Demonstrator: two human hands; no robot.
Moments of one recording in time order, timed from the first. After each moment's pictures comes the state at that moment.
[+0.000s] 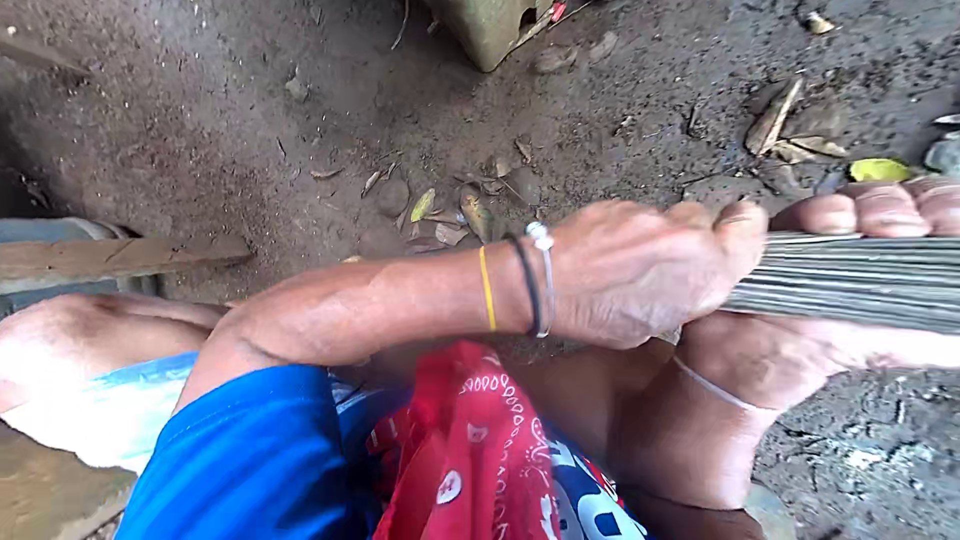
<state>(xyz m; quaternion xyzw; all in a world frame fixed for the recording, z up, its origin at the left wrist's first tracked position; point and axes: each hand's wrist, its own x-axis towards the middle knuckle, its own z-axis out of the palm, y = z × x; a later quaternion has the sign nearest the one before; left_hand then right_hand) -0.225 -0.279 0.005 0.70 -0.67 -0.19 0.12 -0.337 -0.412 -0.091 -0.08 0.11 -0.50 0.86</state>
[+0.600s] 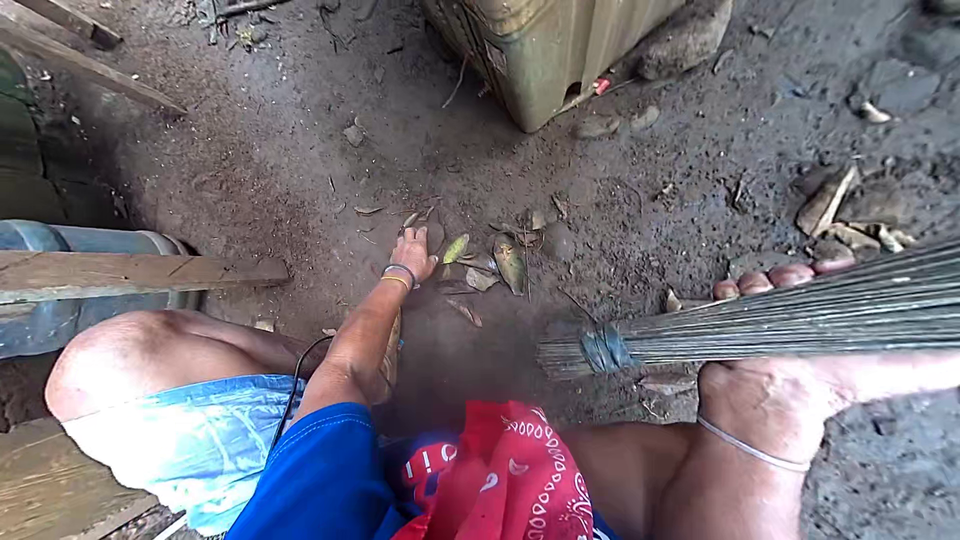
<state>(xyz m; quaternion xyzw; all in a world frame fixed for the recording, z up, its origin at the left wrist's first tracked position) -0.077 -0.087 -0.226 0.95 -0.09 -0.30 -0.01 -0.306 -0.418 -0.122 -0.17 0.30 -0.38 0.86</state>
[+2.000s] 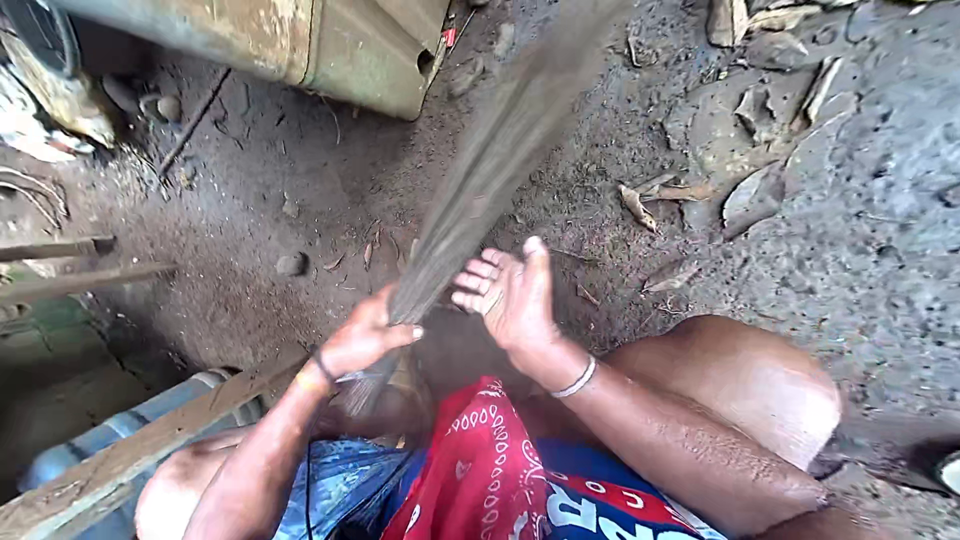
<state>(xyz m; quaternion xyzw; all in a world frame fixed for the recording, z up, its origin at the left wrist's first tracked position) -0.147 -0.141 -0.039 0.81 -0.13 -0.54 0.20 -0.279 -0.293 -0.114 -0.13 0.45 -0.05 0.88</state>
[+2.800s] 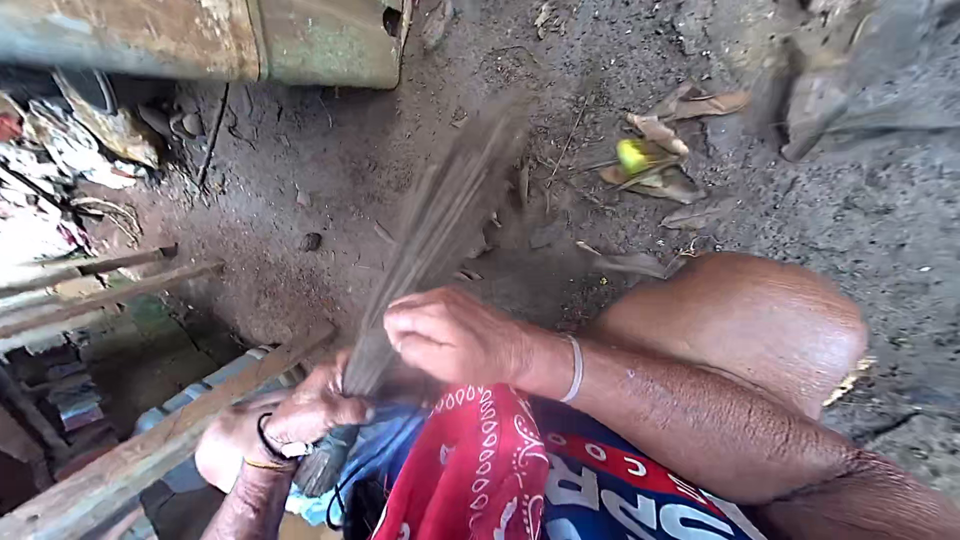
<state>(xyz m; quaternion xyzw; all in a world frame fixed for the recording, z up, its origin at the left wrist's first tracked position) -0.195 -0.074 0.039 0.77 -0.09 -0.58 0.23 -0.314 -0.287 -0.084 -0.60 -0.06 -0.18 0.78</state>
